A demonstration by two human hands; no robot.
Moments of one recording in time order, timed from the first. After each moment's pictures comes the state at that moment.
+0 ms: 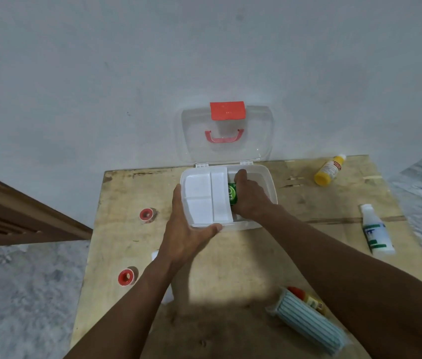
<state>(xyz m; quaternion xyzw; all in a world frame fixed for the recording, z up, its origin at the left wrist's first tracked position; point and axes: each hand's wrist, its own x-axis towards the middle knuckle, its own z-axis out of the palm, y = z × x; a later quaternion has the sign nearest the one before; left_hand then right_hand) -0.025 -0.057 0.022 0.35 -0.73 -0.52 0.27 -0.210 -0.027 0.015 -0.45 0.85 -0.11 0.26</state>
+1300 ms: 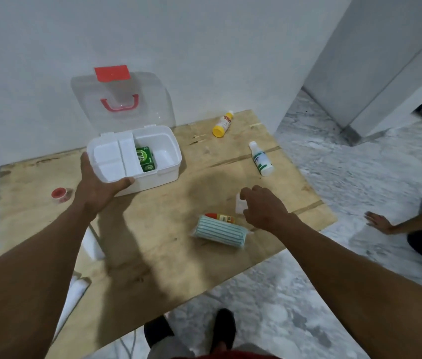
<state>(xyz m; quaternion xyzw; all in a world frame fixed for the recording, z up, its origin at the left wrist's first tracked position) -0.020 -0.058 0.014 0.38 -0.75 -0.50 0.20 -0.204 0.253 0.053 -0.35 0.92 0.04 0.19</state>
